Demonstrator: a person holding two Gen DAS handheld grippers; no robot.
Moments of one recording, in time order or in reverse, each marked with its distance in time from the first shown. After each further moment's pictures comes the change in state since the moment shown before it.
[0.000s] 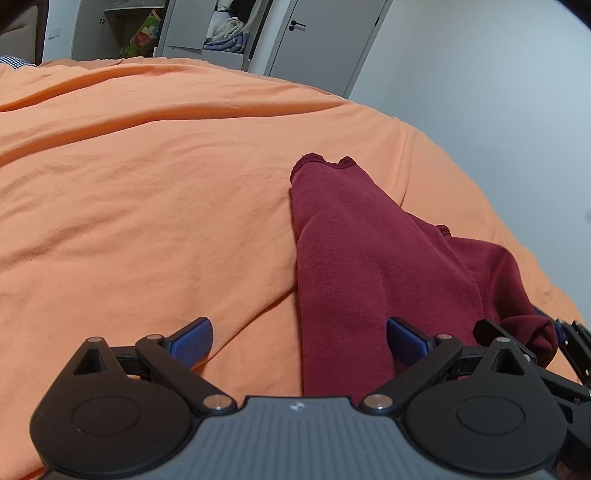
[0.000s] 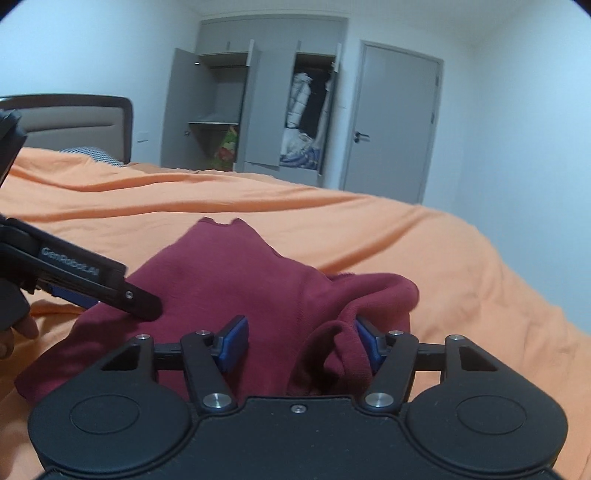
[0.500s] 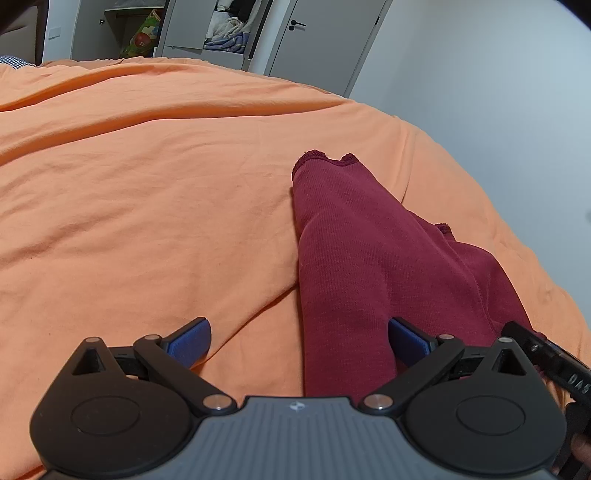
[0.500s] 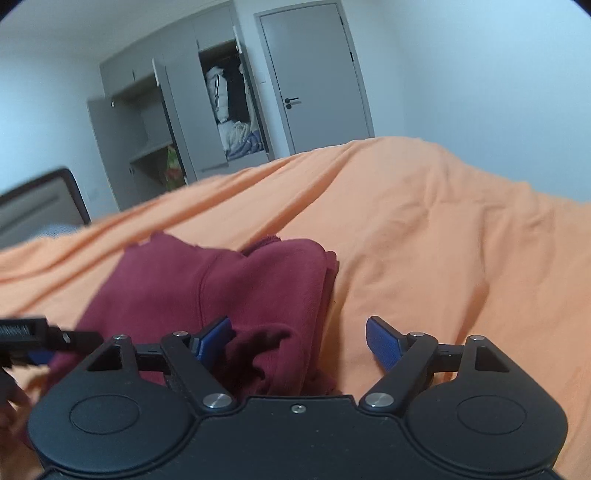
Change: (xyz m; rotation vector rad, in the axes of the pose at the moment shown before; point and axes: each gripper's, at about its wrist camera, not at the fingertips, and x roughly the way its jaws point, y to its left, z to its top) left arm 0.002 0.003 -0.002 0.001 -0.001 0.000; right arm 0.002 -0.090 -0.029 0.442 0.081 -0.009
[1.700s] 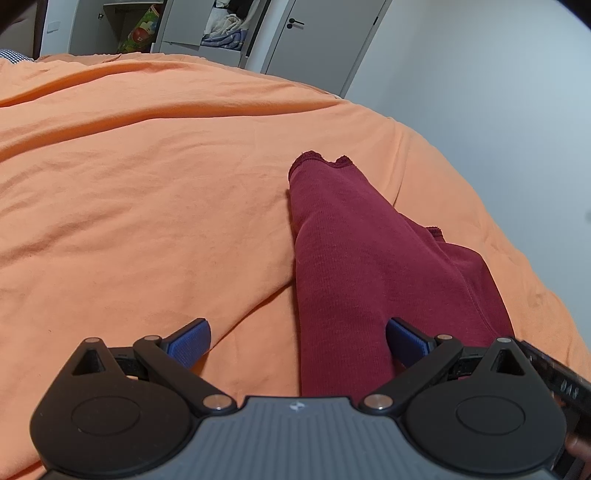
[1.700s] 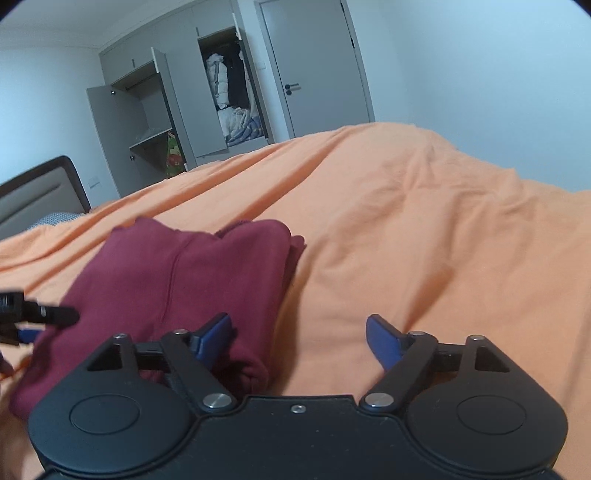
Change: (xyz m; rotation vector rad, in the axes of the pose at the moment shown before) left arm -0.005 -0.001 0.001 -0.015 0.009 -0.026; right arm -0.011 -0.025 -0.008 -0.037 0.045 -0.018
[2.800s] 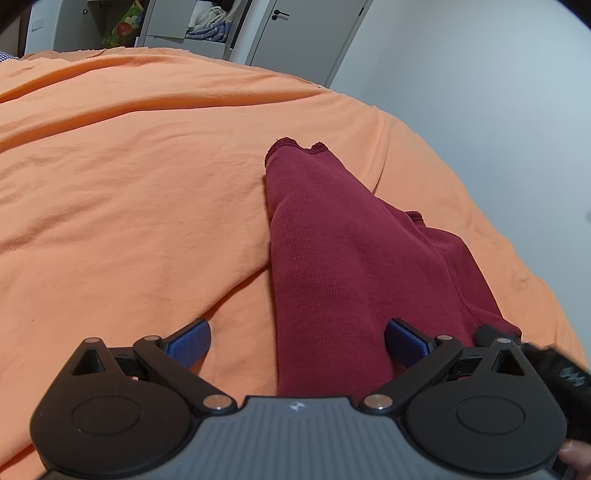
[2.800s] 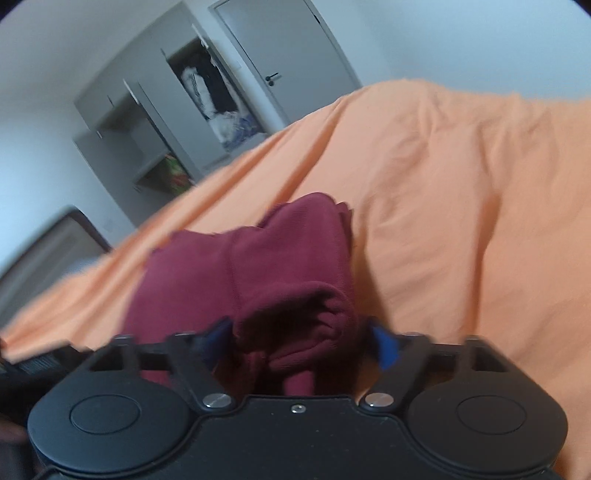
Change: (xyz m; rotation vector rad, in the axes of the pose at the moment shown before) left arm -0.002 -0.009 -0.005 0.024 0.032 -0.041; right arm -0.005 0.033 -0.002 0.240 0.055 0.075
